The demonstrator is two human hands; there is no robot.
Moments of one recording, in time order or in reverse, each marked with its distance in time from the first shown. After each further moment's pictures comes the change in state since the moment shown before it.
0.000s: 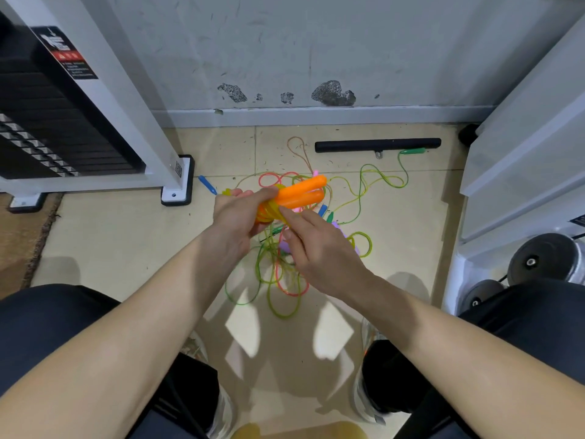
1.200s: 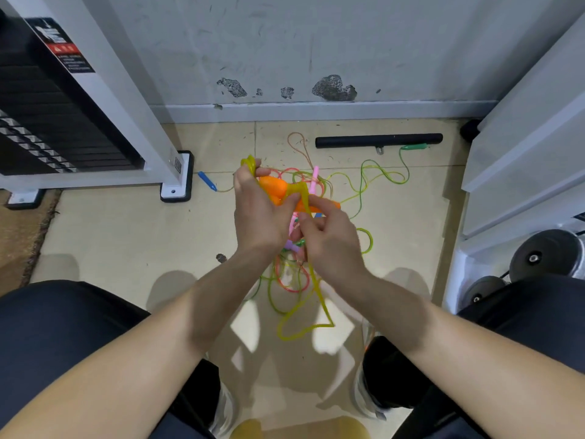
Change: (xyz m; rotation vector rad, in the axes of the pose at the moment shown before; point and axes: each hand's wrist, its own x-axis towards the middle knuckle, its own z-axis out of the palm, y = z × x) left_hand -0.019 -0.022 0.020 0.593 0.127 0.692; right_hand 0.006 -0.018 -0.005 0.552 0.167 0.584
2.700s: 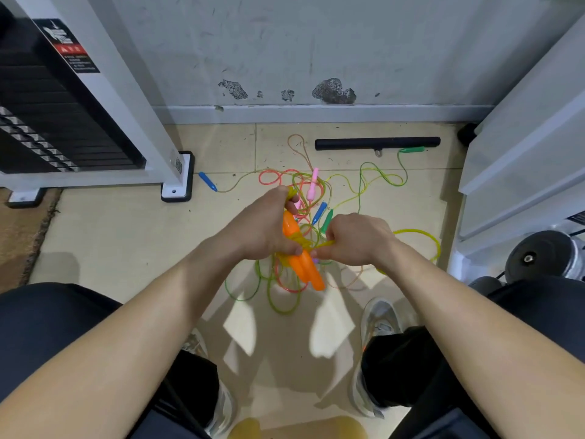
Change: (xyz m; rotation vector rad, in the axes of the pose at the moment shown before) left_hand 0.013 -0.010 -0.027 0.433 -0.751 0.207; right_hand 0.043 0.009 -0.049 -1.160 -0.492 -0.060
